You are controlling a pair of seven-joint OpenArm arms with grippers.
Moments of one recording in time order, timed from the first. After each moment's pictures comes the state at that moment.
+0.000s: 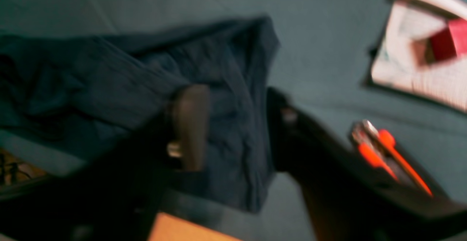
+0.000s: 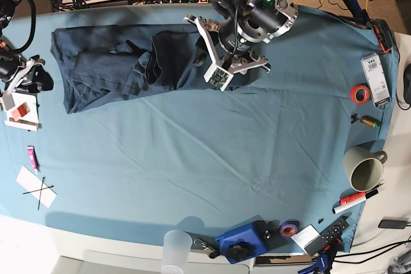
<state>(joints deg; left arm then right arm) 21.4 8.2 21.2 124.9 -1.0 -16.7 62.4 -11.5 37.2 43.2 92.3 63.3 40.0 -80.2</state>
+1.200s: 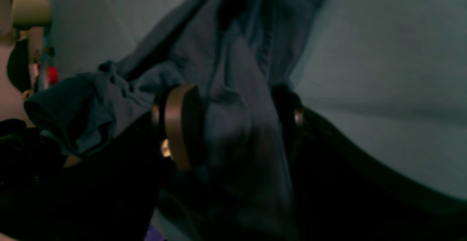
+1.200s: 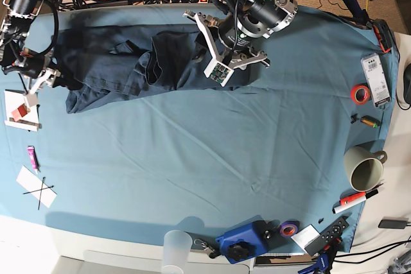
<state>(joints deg) 22.8 8.2 21.2 124.9 -1.0 -16.8 60.5 0.6 36.0 26.1 55.7 73.7 40.4 -76.6</state>
